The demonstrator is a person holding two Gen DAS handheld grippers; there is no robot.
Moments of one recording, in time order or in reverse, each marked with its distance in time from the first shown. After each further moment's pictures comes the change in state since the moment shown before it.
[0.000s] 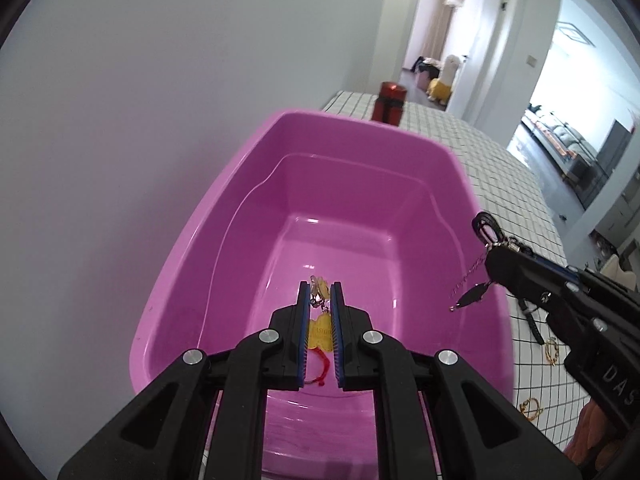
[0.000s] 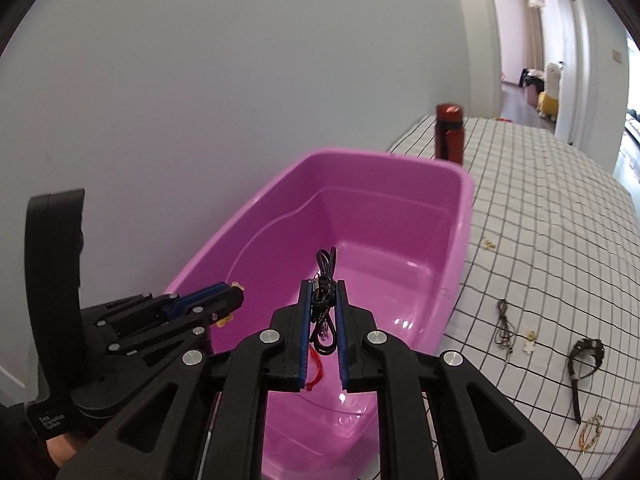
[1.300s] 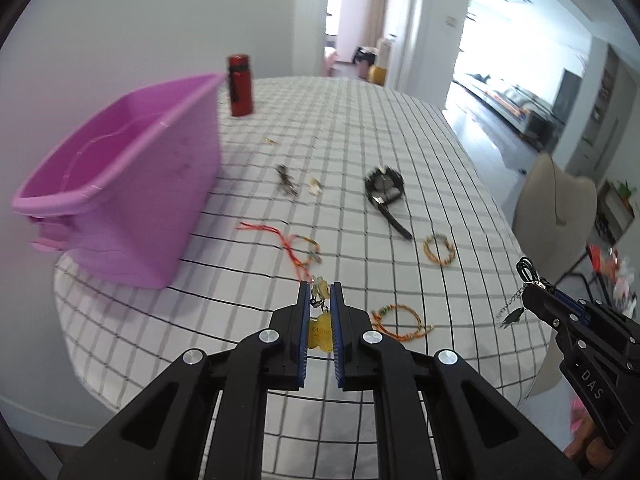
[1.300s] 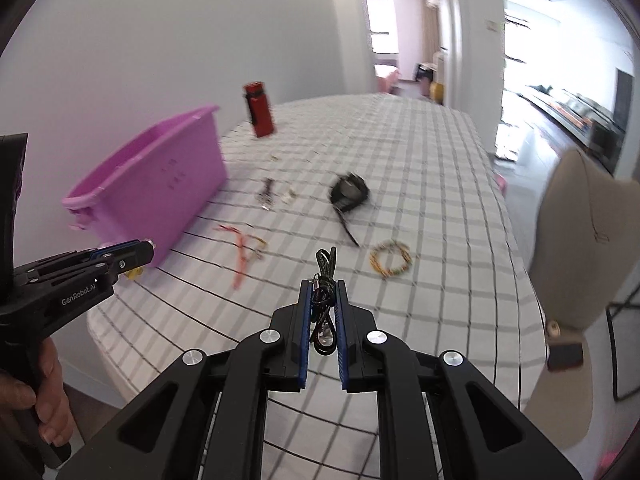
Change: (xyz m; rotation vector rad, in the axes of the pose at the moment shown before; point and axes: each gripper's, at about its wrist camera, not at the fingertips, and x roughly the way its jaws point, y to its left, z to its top) left arm -0.069 -0.254 -0.188 0.158 -0.051 -0.084; right arm -0.229 -0.195 -0.267 0.136 -0.103 -0.294
